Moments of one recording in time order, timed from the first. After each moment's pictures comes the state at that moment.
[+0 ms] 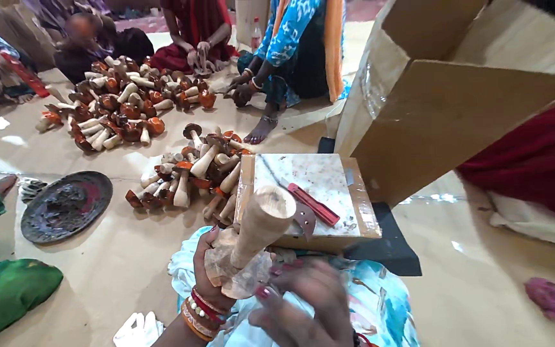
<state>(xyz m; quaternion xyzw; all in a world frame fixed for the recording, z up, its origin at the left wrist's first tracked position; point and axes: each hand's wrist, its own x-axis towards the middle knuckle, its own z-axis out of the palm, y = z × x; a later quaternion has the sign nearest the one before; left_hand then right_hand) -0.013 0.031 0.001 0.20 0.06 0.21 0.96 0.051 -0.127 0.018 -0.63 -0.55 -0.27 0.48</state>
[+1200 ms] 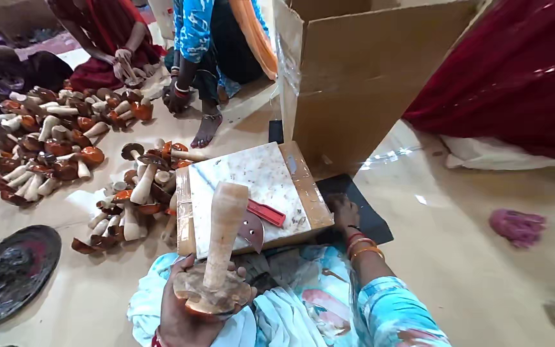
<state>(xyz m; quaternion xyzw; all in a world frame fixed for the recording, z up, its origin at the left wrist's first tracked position) 0.035 -0.001 0.002 0.11 0.30 0.00 0.95 0.341 -0.261 -0.215 -0.95 -0.05 0.13 0.28</state>
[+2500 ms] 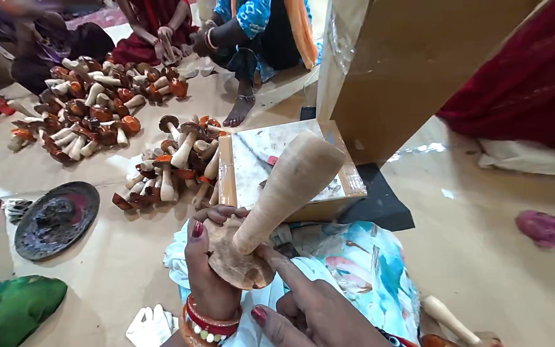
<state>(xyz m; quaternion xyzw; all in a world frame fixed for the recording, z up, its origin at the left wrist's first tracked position) -0.017 -0.016 0.032 0.51 0.08 0.35 0.78 0.030 -0.181 0.055 -0.70 -0.45 0.28 0.48</state>
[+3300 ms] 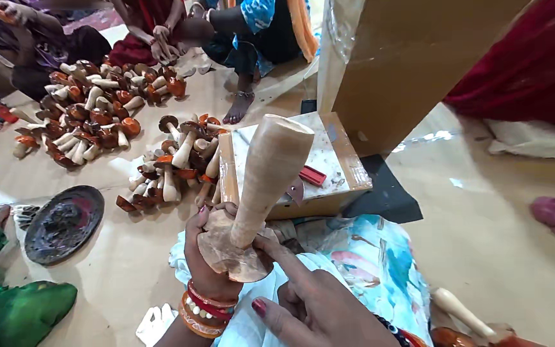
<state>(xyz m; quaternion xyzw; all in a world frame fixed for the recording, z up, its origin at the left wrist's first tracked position) -0.014 0.003 0.024 0.32 0.08 0.19 0.92 0.032 -0.173 0.036 -0.69 -0.46 0.23 0.51</state>
